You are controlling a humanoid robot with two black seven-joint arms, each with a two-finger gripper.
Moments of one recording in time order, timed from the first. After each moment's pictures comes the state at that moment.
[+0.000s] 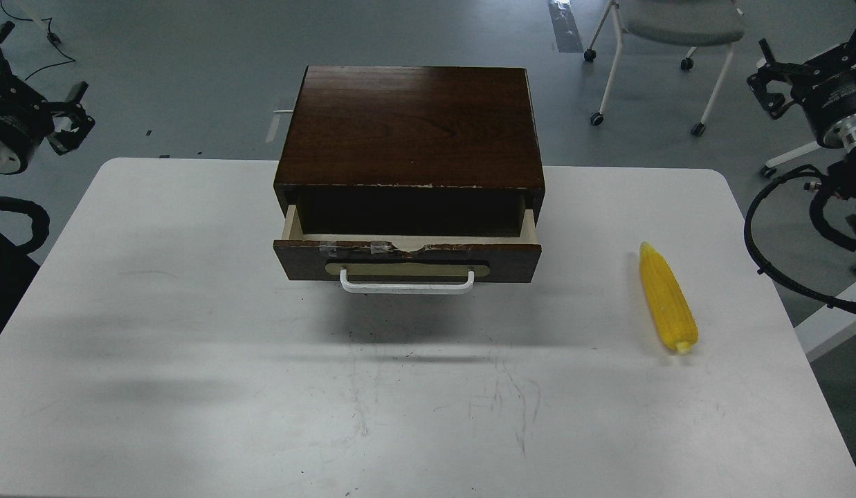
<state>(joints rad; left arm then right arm) -0.92 0.60 -0.51 -0.35 -0.32 -0.49 -0.28 0.90 -0.54 0.70 0.53 0.42 0.46 0.20</state>
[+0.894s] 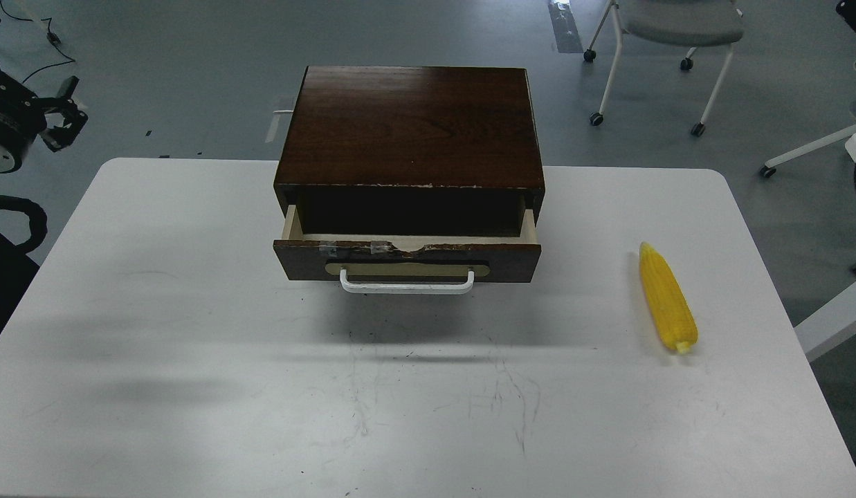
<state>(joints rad) -0.87 0.58 -0.55 -0.35 -0.32 -0.49 -0.32 1.31 -0.77 0.23 0.55 -0.14 0.35 0.20</state>
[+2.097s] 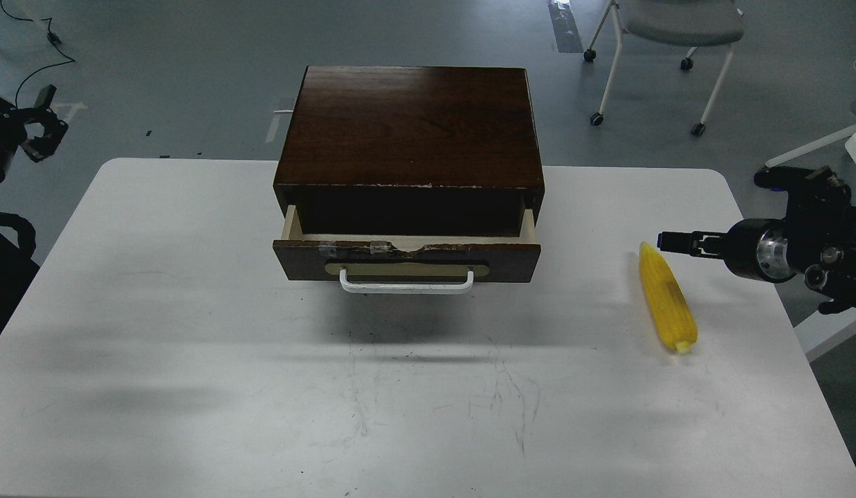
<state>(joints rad) -0.86 0.61 -0.55 -0.36 -0.32 -0.49 -0.34 1.11 -0.73 -0.31 1.01 -1.10 0.17 0.06</state>
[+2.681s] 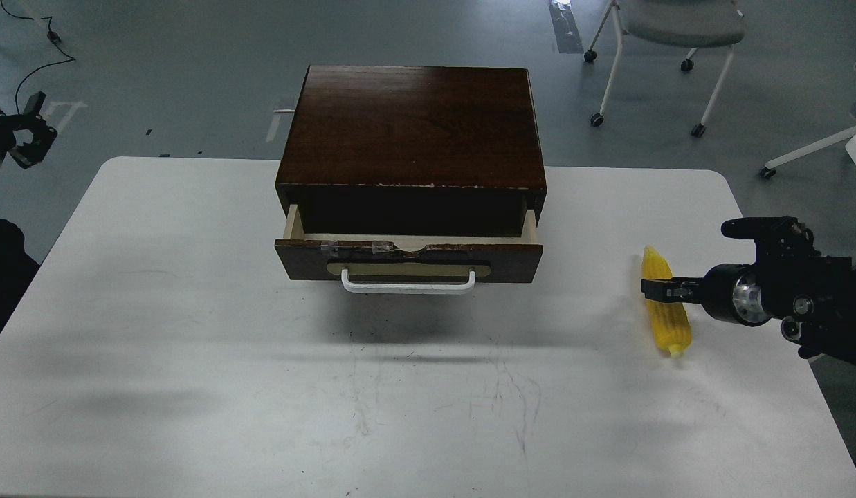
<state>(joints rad) -0.85 0.65 -0.55 -0.34 -0.31 -0.49 -0.33 1.03 -0.70 -0.30 1.03 -1.13 0.10 0.07</state>
